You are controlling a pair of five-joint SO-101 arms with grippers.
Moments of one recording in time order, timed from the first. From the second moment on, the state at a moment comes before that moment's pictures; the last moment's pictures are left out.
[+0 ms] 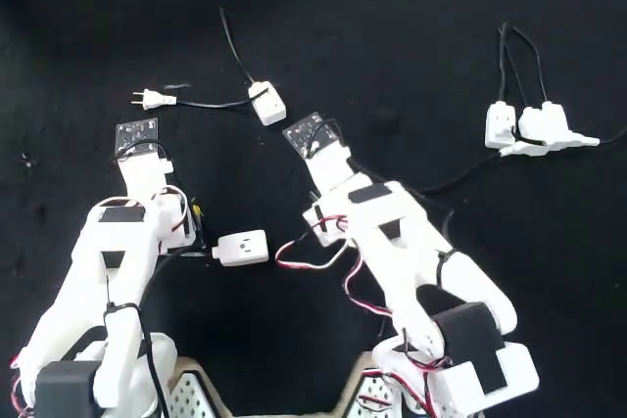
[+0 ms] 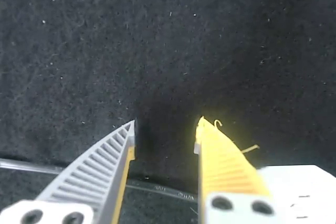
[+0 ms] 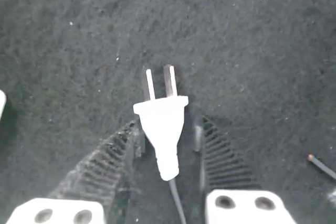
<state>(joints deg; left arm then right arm) -6.9 -28.2 63.8 37.7 5.4 -18.7 -9.1 54.4 35.0 16.0</state>
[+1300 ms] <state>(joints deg) -6.9 -28.2 63.8 37.7 5.4 -16.4 -16.0 56.9 40.1 14.8</state>
